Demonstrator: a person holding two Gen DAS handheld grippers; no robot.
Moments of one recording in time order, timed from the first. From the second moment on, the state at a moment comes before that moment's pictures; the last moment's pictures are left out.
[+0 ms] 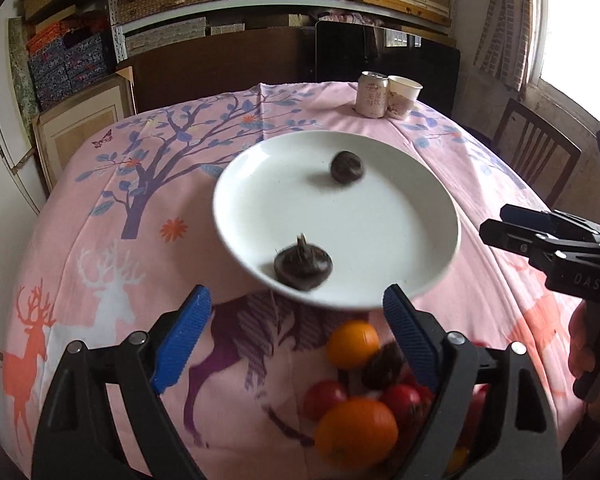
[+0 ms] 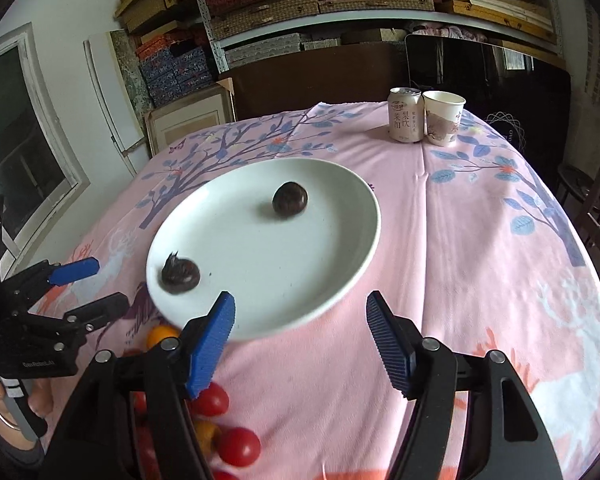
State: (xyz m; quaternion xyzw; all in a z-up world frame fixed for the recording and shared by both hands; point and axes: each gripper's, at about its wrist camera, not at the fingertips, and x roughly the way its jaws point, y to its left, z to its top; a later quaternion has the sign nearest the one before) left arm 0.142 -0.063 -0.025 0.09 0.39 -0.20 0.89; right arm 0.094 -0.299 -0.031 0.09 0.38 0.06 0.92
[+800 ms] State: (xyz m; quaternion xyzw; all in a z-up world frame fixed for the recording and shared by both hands) left arm 0.026 -0.023 -0.093 0.13 0.42 -0.23 0.87; right arm -0.043 -0.282 -0.064 0.04 0.41 0.06 0.91
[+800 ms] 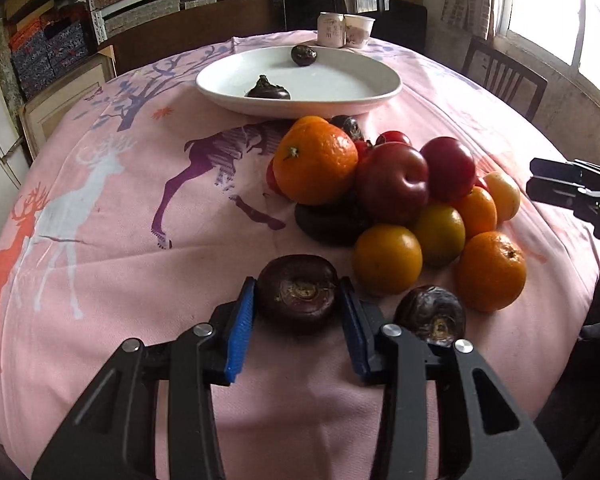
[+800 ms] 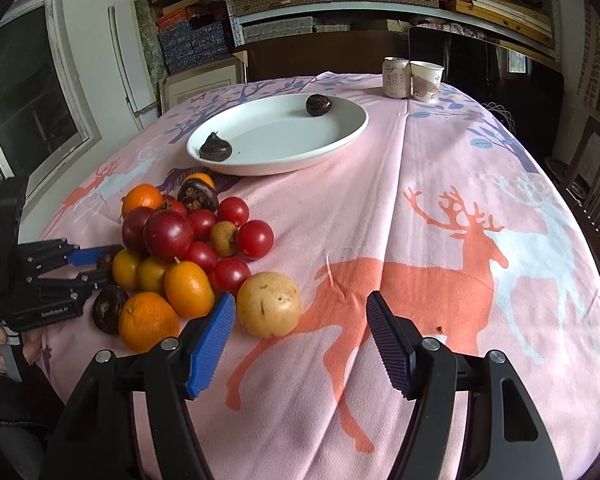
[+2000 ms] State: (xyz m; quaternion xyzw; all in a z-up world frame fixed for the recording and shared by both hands) left arm 0.193 -0.134 -0.034 0.11 0.42 -0.26 0.86; right arm 0.151 -0.312 -0.040 0.14 0.41 0.09 0.89
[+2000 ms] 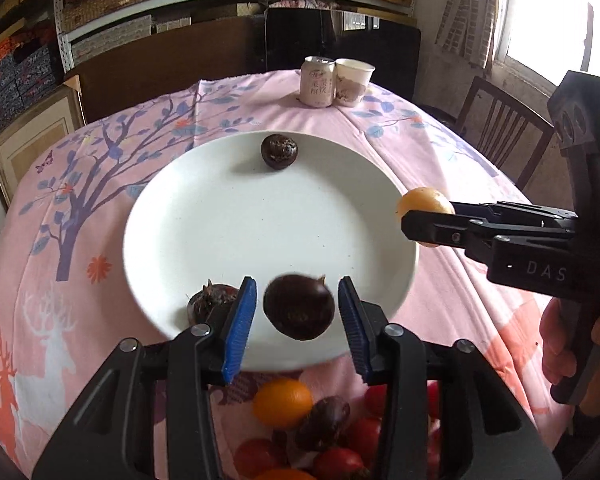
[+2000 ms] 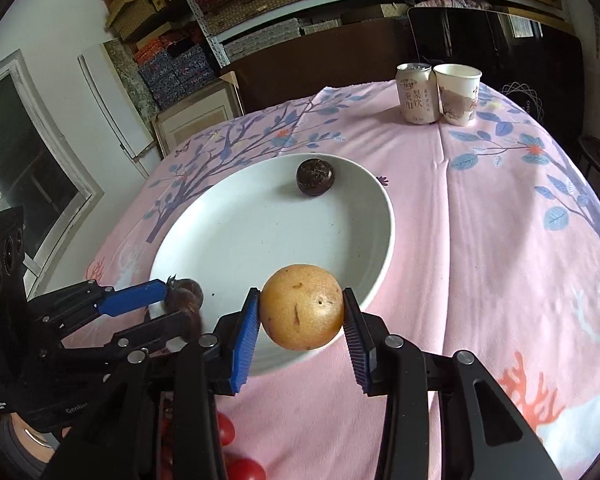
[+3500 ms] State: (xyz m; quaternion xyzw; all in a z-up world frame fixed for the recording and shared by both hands) left arm -0.029 -0.059 -0.084 0.17 0.39 -0.30 0.85; right arm -0.065 -0.224 -0.057 0.04 0.42 0.21 0.88
